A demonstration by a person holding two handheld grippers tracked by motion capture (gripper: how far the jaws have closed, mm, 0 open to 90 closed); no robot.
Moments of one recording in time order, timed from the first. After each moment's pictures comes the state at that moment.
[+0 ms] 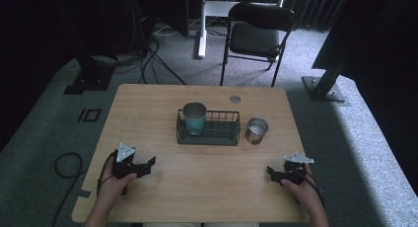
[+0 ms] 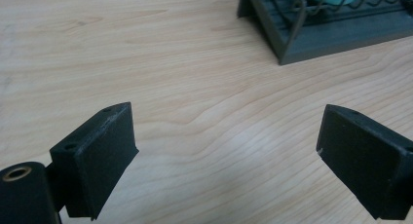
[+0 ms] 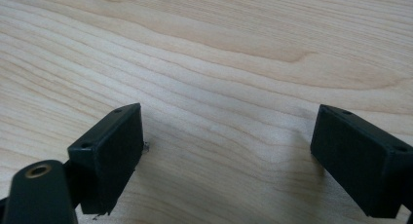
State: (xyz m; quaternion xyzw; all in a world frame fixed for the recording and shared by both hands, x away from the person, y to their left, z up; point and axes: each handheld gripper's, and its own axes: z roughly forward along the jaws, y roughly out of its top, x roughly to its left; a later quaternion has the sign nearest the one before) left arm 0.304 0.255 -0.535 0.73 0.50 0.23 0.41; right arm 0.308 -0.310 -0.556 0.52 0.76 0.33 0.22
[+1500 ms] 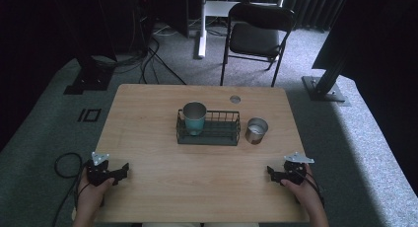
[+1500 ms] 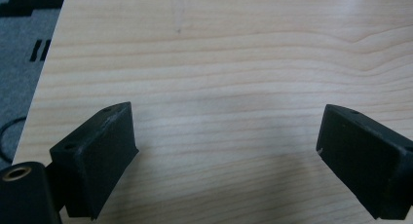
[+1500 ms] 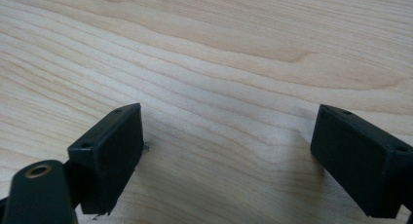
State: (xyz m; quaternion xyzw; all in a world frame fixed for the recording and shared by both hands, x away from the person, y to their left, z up) left arm 0.286 0.318 -0.552 0.68 0.62 0.25 0.30; right arm 0.308 -0.310 -0.556 0.52 0.76 0.33 0.22
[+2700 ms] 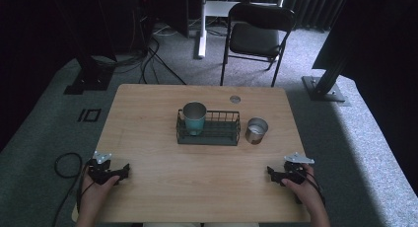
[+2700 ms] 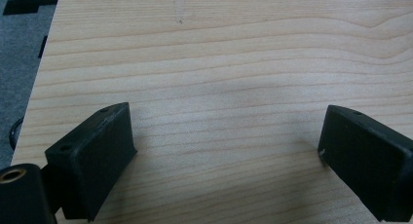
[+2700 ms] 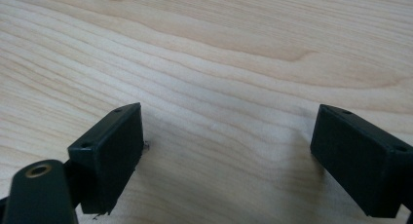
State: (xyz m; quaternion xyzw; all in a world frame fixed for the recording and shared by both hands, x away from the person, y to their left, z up) left arm 0.291 0.315 -0.553 0.69 0.61 0.25 0.28; right arm 0.307 -0.310 -0.556 0.52 0.76 0.33 0.22
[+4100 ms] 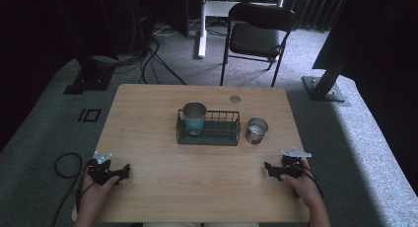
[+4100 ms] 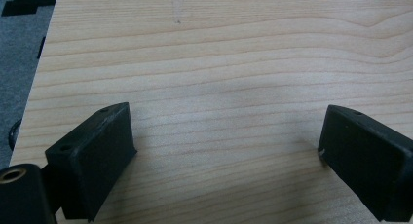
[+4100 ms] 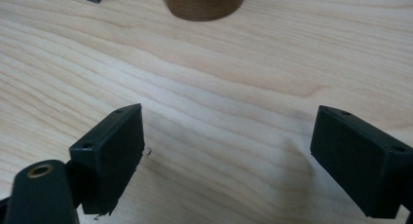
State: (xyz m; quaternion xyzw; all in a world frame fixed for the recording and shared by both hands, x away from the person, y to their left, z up) left arm 0.291 0.315 -0.553 0.70 0.61 0.25 0.28; right arm 0.325 -0.303 -0.550 0.51 0.76 0.34 0.21
